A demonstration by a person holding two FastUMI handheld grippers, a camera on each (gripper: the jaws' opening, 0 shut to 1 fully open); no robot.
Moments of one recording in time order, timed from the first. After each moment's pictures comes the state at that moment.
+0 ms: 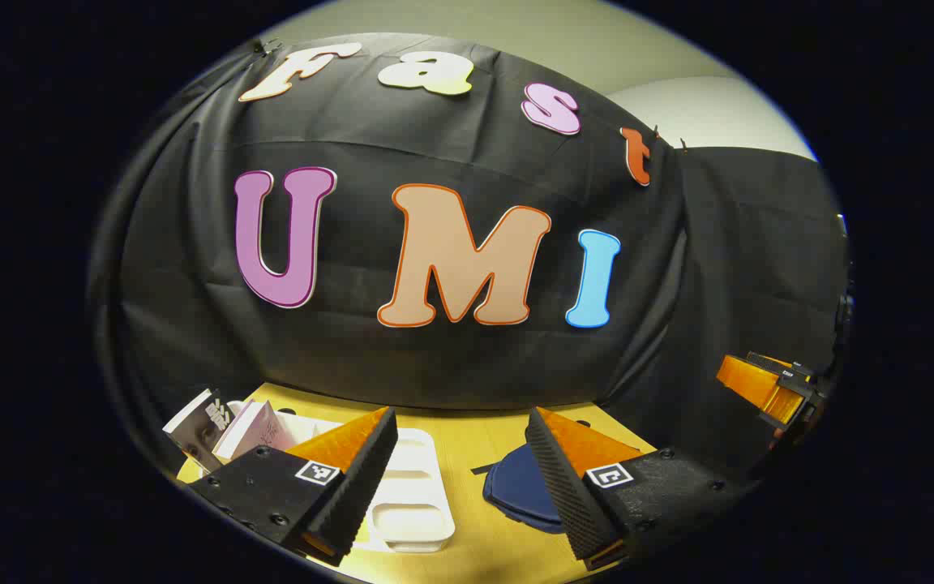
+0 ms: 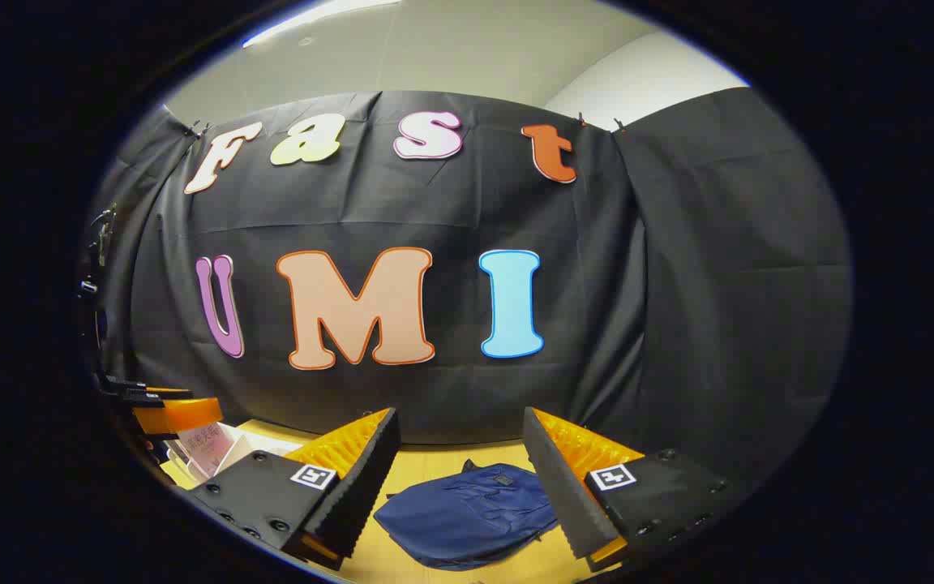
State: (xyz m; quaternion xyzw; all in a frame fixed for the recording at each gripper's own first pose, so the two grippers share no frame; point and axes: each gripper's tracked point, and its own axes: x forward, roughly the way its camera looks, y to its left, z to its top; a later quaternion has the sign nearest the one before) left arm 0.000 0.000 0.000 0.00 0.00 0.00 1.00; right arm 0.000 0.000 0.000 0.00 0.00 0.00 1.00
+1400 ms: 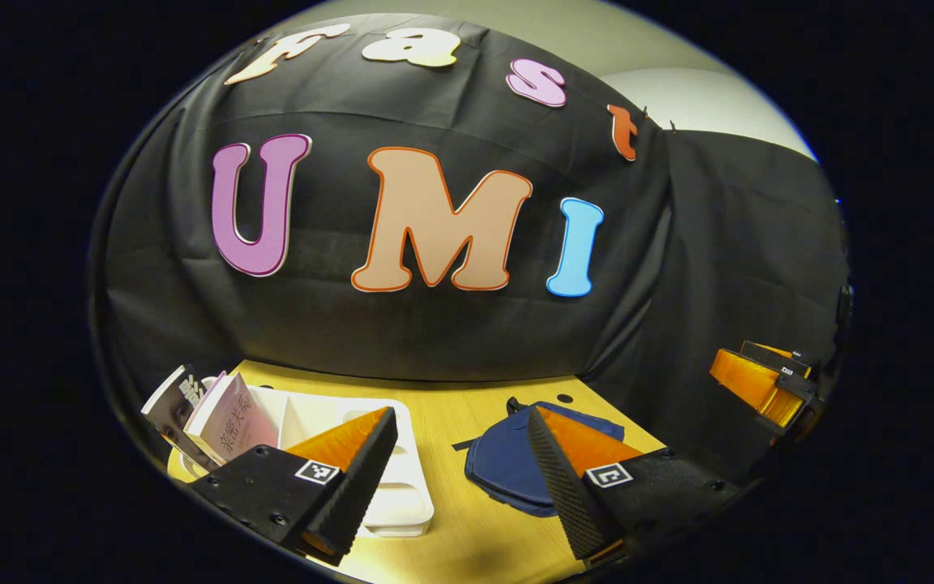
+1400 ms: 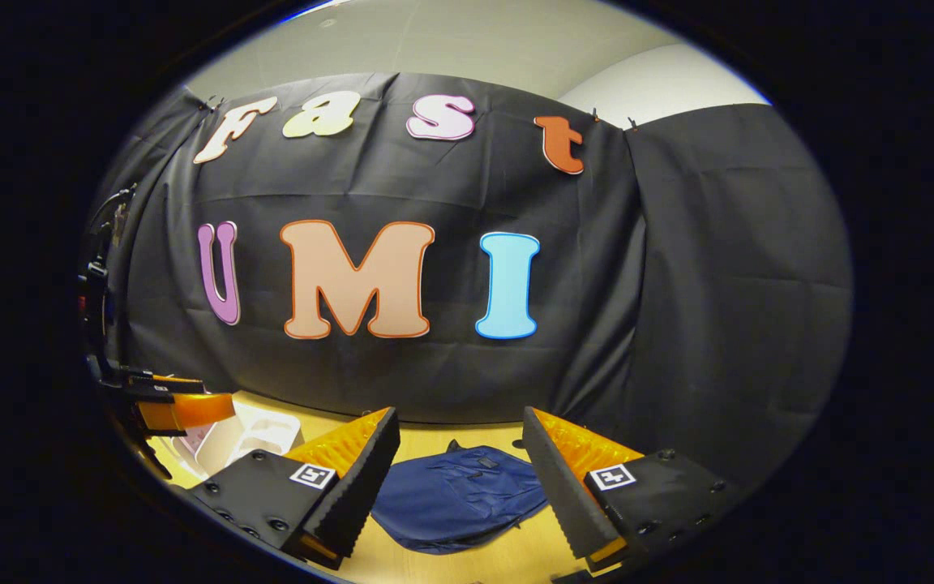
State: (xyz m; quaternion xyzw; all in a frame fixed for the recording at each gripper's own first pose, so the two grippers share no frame) left arm 0.003 -0.024 -0.037 0.00 0.06 -0.04 1.00; right arm -0.018 -0.006 -0.026 -0.04 0.04 -0.01 1.00
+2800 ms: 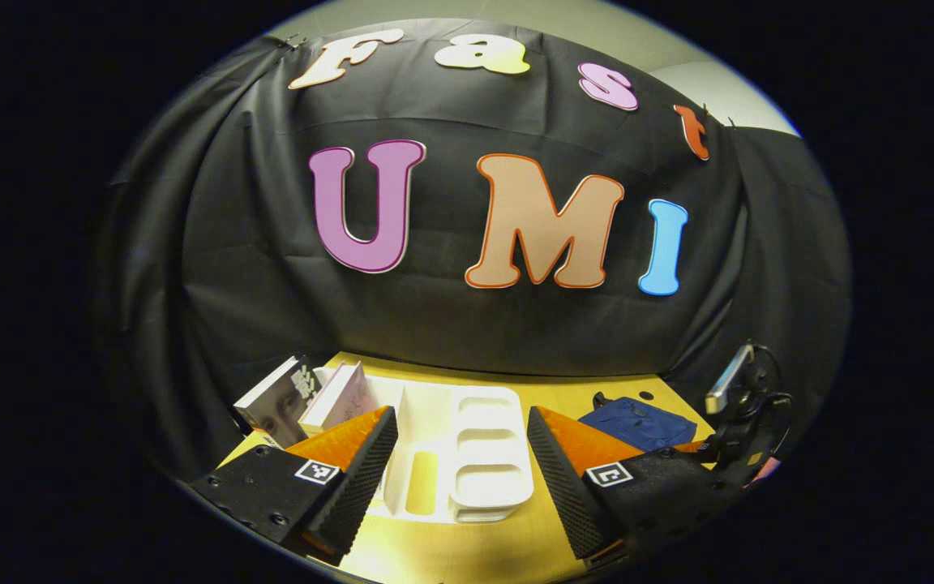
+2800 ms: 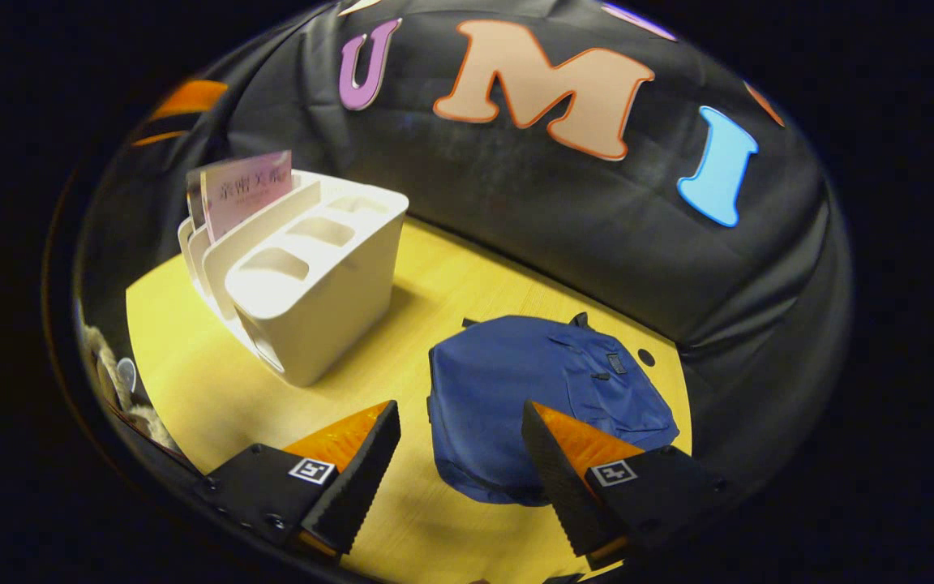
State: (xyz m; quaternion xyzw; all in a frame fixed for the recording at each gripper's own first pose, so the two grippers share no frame) left arm -0.052 0.088 -0.035 0.00 0.06 0.13 0.99; right arm 0.020 0.105 -0.301 -0.24 0.32 0.20 0.90
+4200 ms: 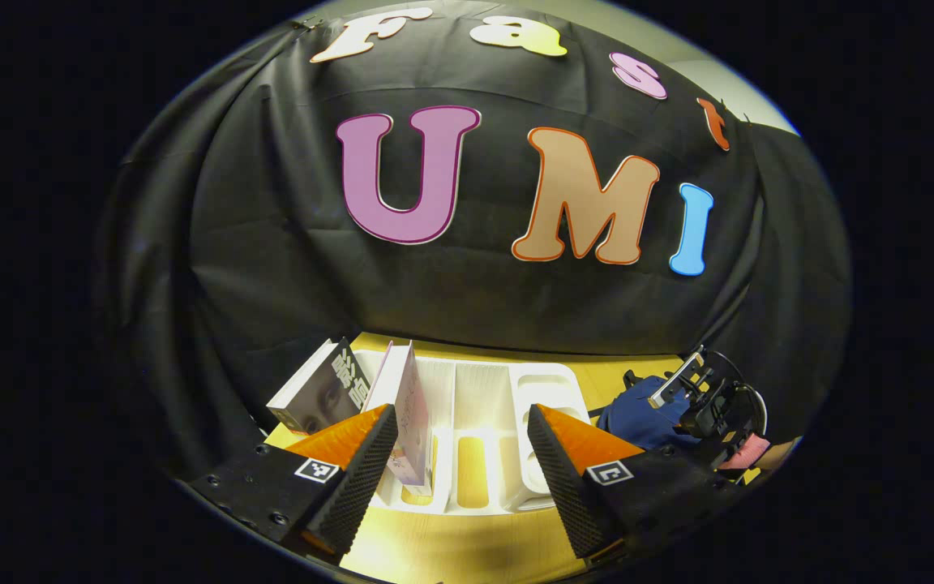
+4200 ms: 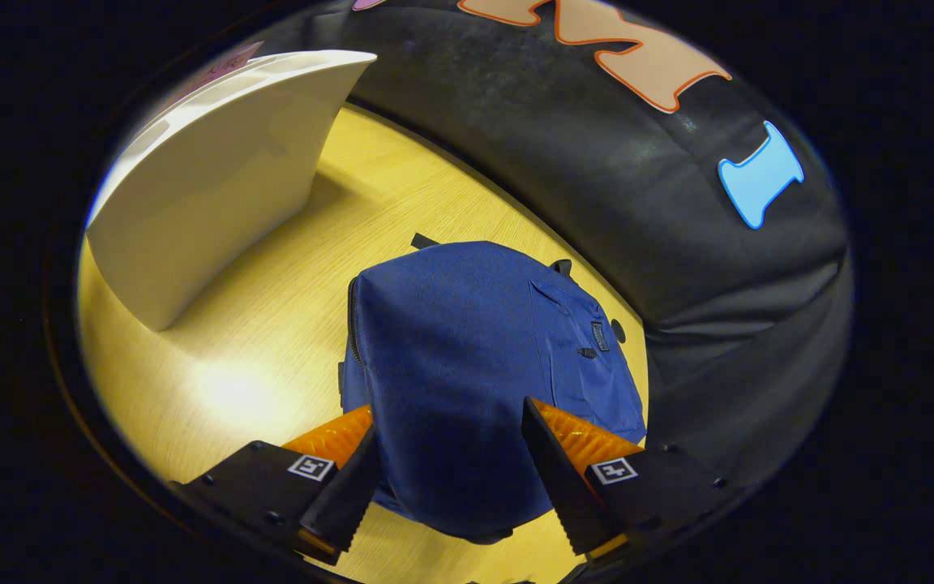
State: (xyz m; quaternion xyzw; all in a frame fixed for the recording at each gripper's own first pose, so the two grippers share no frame) left arm -0.060 0.167 -0.058 0.00 0.10 0.13 0.99; right arm 0.090 0.077 -0.382 -0.38 0.38 0.08 0.84
